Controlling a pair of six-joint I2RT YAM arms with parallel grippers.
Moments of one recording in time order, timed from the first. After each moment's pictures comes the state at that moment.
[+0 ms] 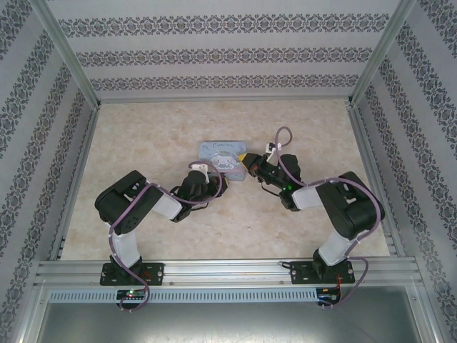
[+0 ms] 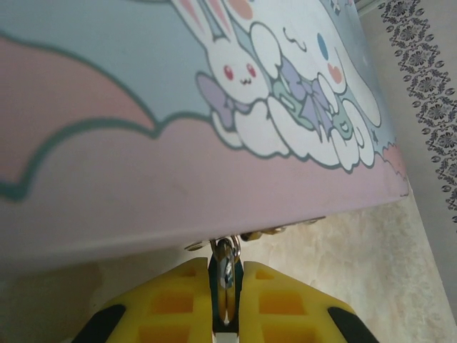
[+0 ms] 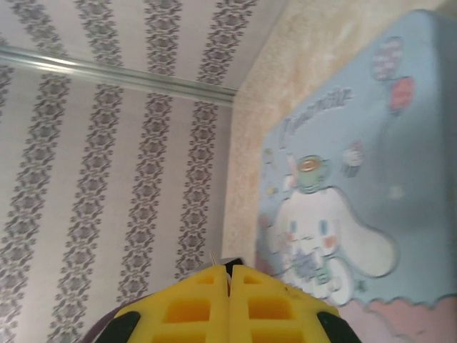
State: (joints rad) left arm -0.64 1.85 0.58 0.83 0.11 -0.88; right arm 0.43 1.67 0.52 1.03 -0.48 1.30
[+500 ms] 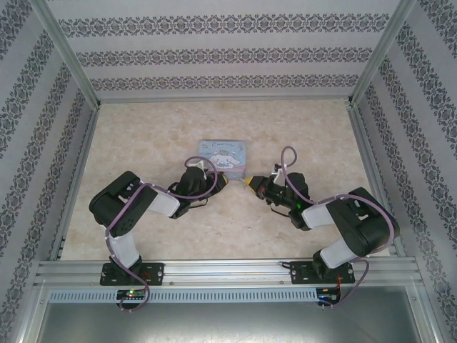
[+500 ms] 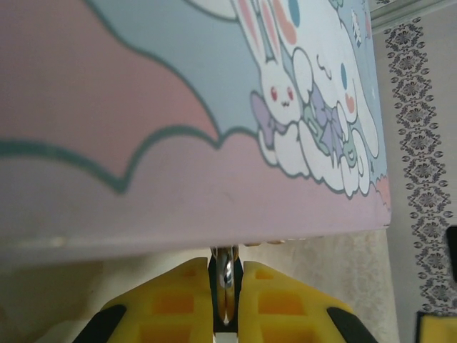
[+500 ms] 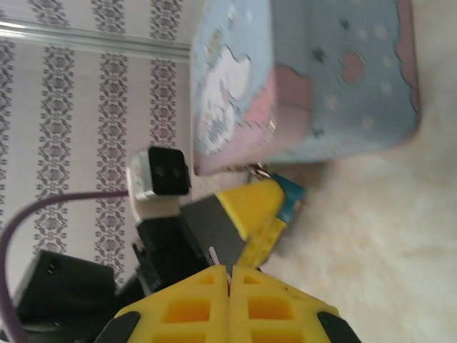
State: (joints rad) left arm -0.61 1.81 0.60 0.73 0.17 -1.05; right arm 0.45 1.53 0.27 0.98 -0.52 1.30
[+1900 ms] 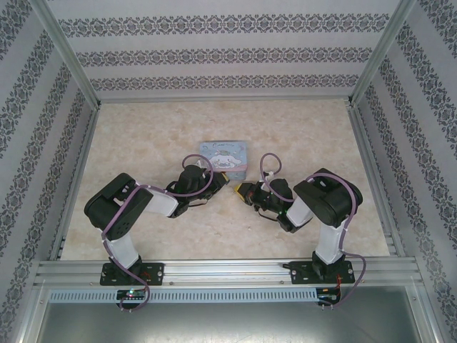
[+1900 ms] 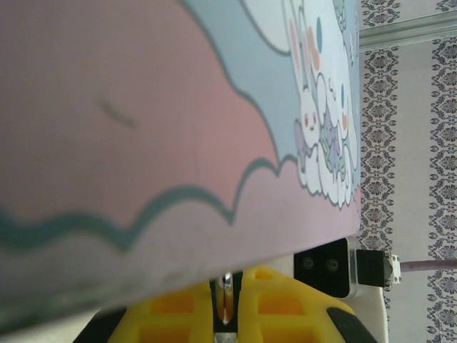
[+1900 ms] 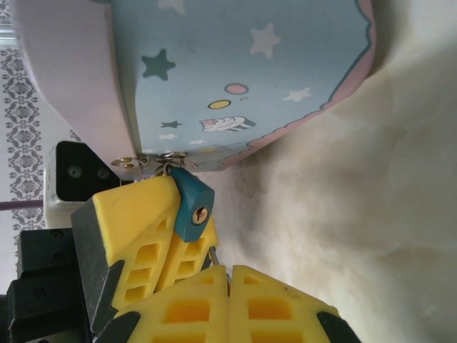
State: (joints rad) left arm -0.61 1.76 0.60 0.71 0.21 -1.24; right arm 0.56 1.87 0.33 1.24 -0.42 1.43
